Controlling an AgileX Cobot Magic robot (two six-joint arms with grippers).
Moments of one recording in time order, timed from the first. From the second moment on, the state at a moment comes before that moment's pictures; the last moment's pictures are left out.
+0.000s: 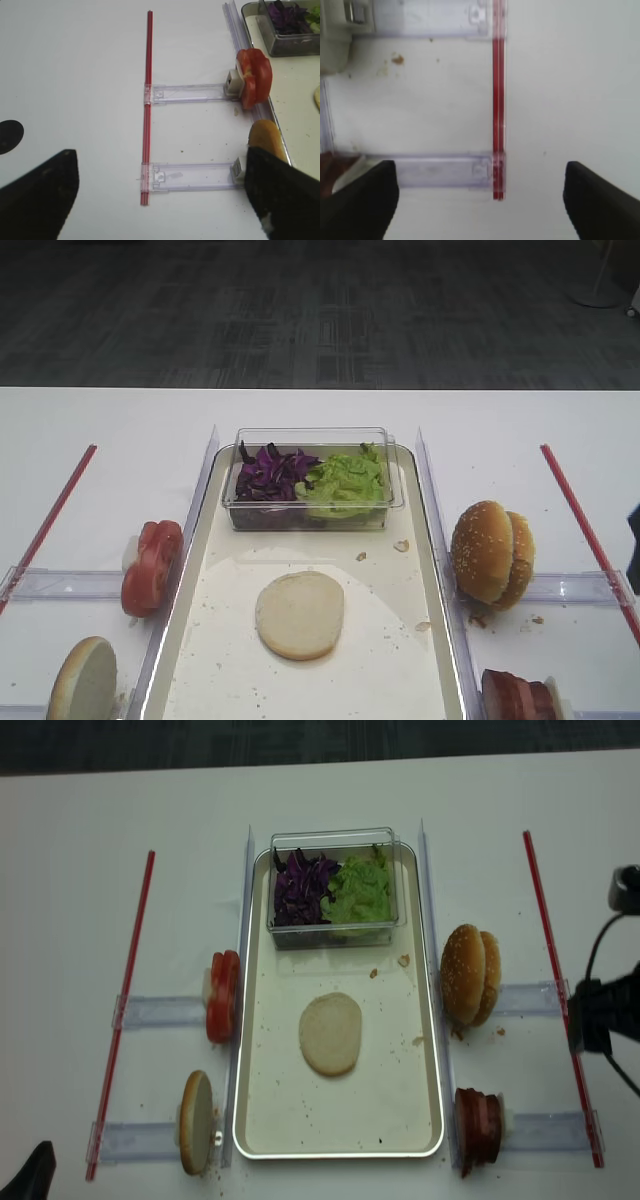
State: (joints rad) left arm 0.04 -0.02 -0.49 0.02 1.18 -0.02; right arm -0.02 1.23 -0.70 0.11 0.97 -0.05
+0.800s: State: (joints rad) left arm 0.04 -0.02 -0.49 0.02 1.18 -0.02; right arm -0.02 1.92 -1.47 0.09 1.11 -0.05
